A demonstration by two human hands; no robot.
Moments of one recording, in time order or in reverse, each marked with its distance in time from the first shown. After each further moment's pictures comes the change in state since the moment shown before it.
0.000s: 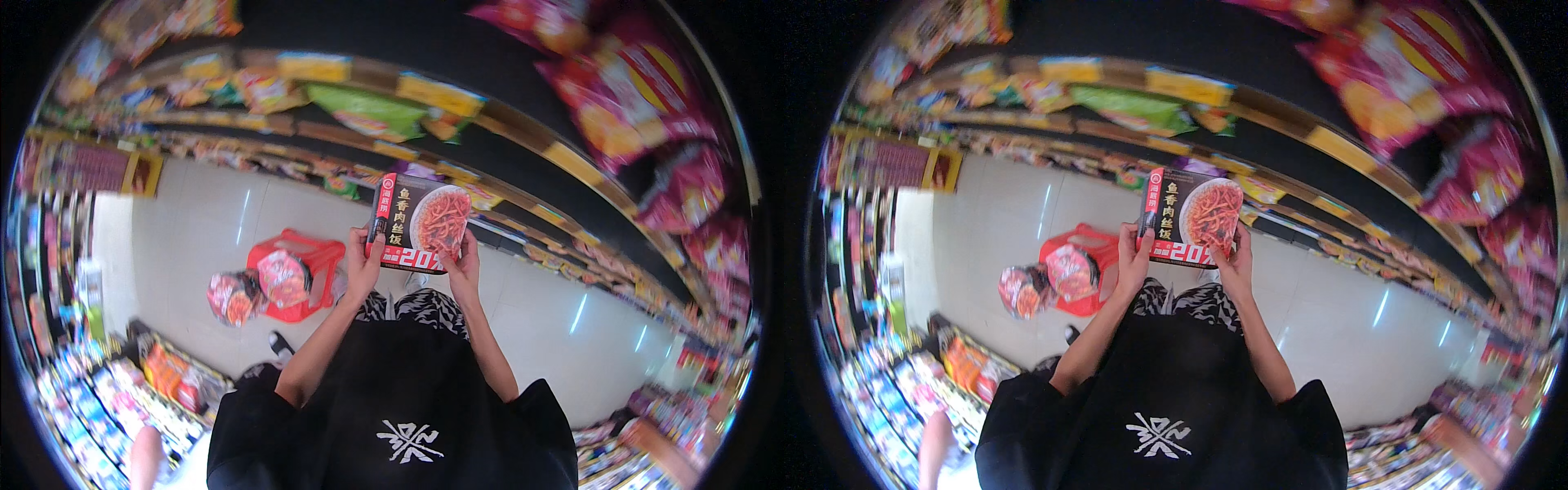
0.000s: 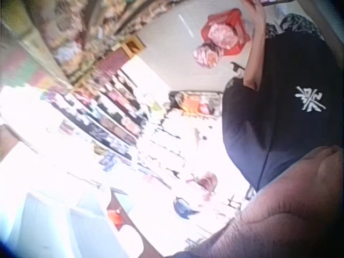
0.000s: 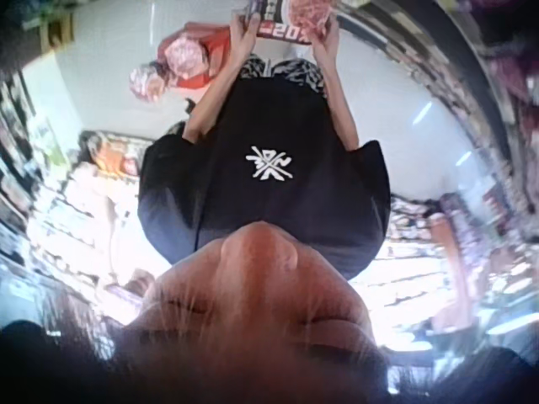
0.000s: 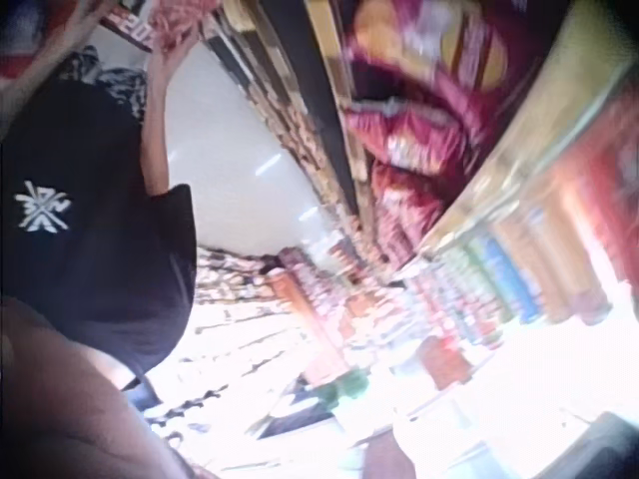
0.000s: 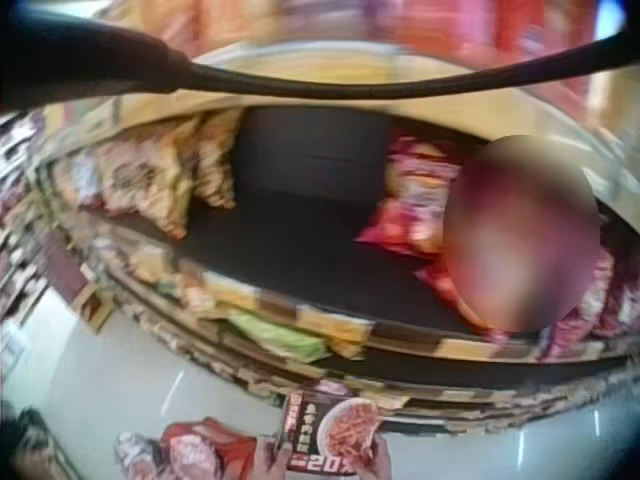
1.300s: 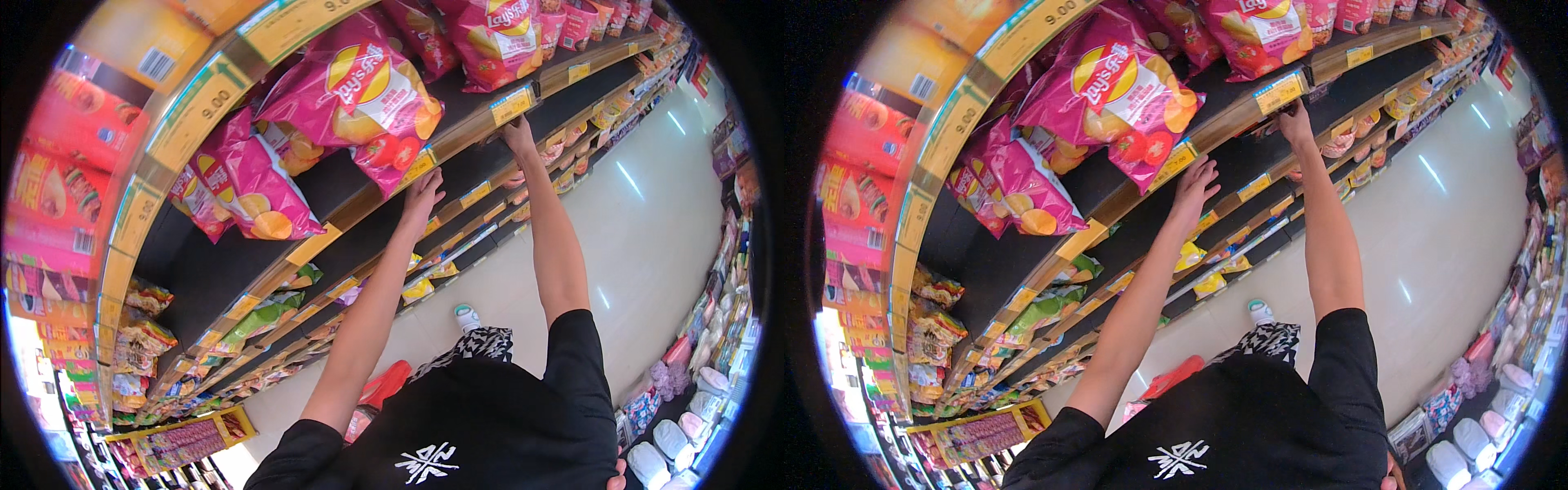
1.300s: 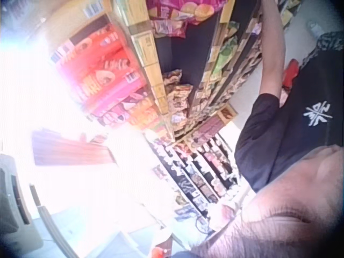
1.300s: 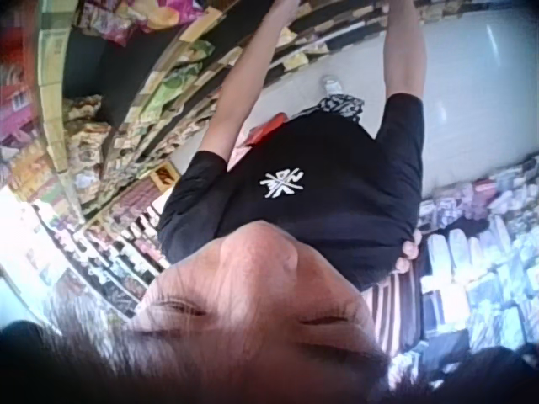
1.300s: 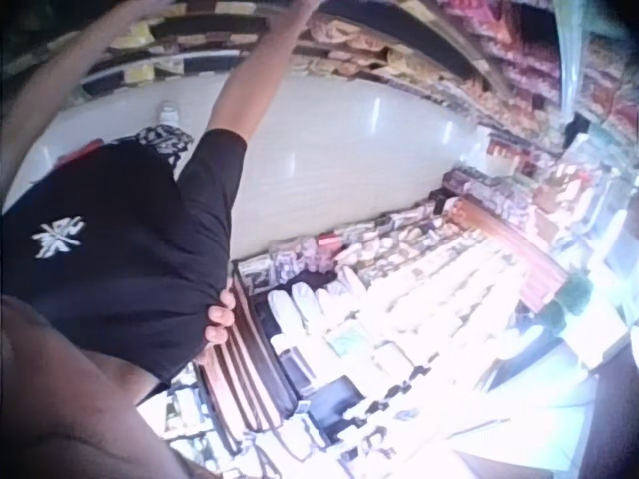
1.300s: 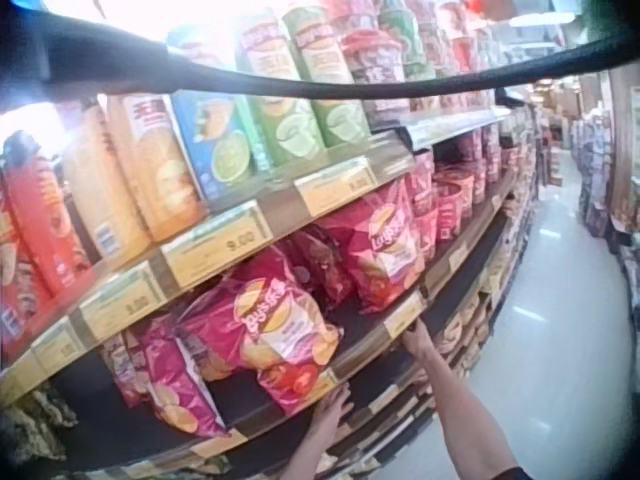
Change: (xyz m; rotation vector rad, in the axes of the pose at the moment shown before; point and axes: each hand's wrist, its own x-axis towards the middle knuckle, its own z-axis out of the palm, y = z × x) left_hand 0.074 0.022 0.416 0.102 -1.044 -0.326; right_hand 0.138 -0.110 -0.435 0.066 0.861 -0.388
